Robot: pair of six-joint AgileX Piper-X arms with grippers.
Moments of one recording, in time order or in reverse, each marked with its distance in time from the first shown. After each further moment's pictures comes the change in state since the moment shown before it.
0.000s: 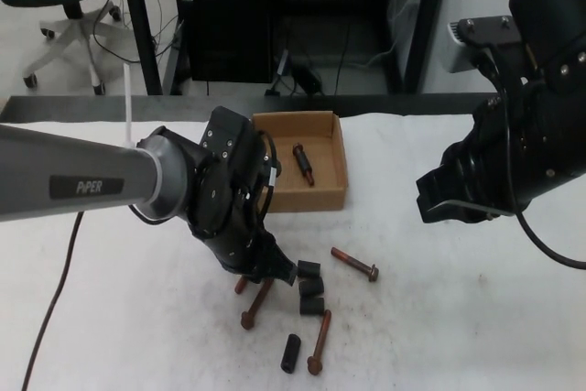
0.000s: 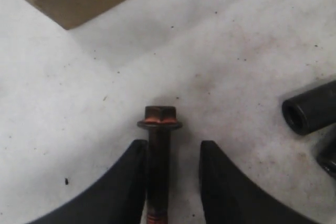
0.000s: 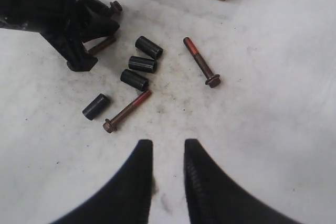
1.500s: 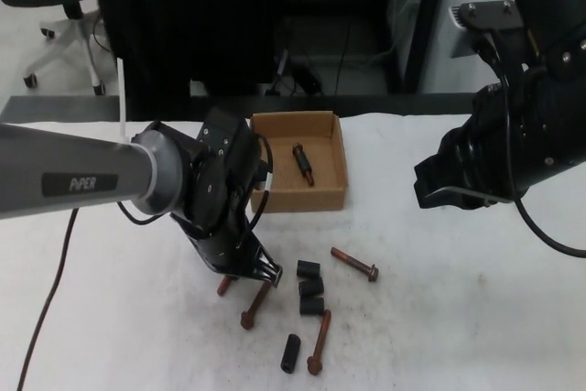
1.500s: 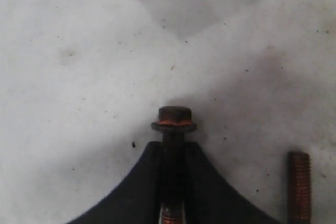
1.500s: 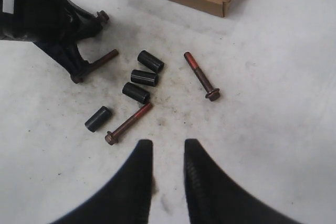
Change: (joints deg) left arm 0.2 -0.6 0.0 4.2 -7.9 0.0; right arm 0.0 0.0 -0.8 -1.3 0.1 0.0
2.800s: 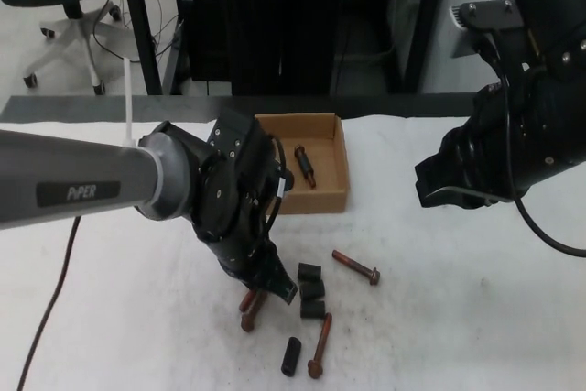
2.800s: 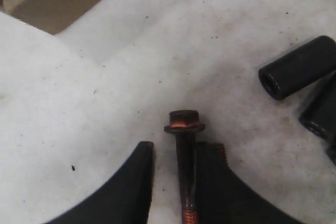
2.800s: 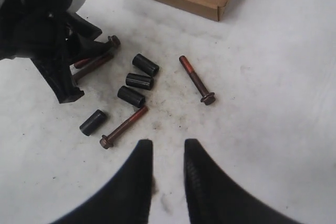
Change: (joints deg) left arm -2.2 -1.4 0.1 -0.4 1.7 9.3; right arm 0.0 0.0 0.0 0.1 0.4 0.0
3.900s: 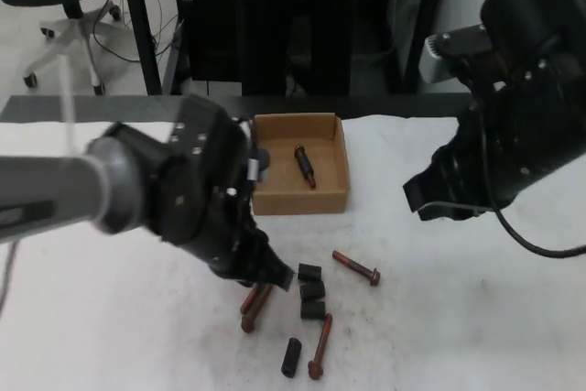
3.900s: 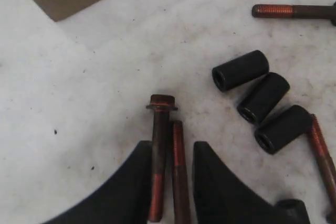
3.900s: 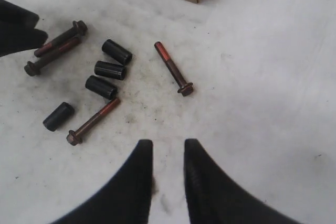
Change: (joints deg) left arm 1.1 -8.4 6.6 -3.0 10.4 -9.7; right arm 0.0 3.6 0.0 0.4 4.2 -1.4
